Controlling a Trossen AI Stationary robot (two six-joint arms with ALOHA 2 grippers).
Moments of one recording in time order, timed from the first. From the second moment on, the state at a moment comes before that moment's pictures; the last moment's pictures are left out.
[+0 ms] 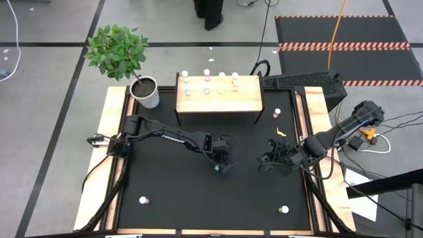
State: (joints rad) left arm -0.06 2.13 1.48 -0.41 0.02 -0.61; right arm 0.53 1.11 0.90 -0.83 0.45 1.52
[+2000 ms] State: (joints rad) left arm -0.05 2.11 1.48 -0.55 0.14 -1.17; right arm 0.50 1.11 0.52 -0.24 0.28 1.42
